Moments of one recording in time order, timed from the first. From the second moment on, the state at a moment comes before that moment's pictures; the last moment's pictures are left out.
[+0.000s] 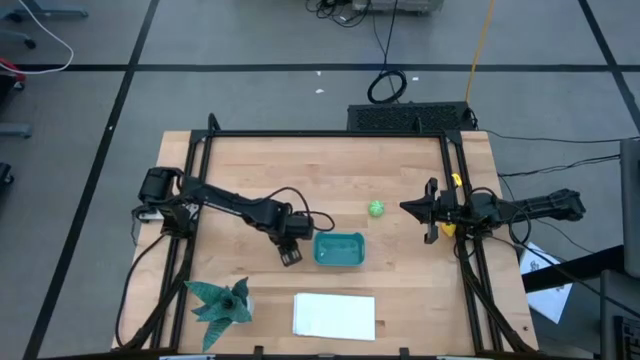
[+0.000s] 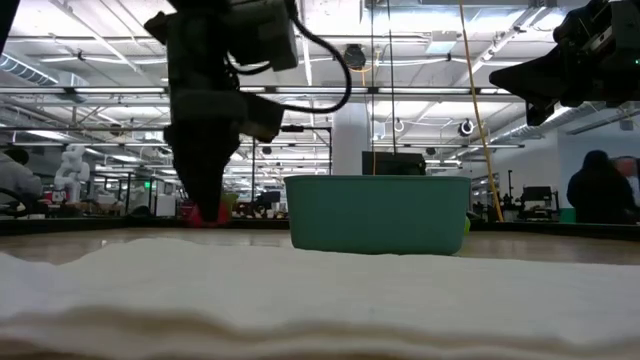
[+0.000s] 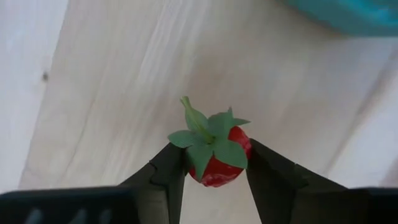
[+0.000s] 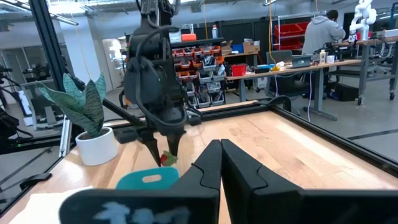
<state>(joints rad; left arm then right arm) -0.11 1.80 1.15 -0.74 0.03 -0.52 0.14 0.15 0.02 0.21 0.29 0.11</state>
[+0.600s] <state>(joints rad) -0.12 1.80 1.42 -1.00 -0.02 -0.34 0.14 0.15 0.02 0.21 0.29 0.11</state>
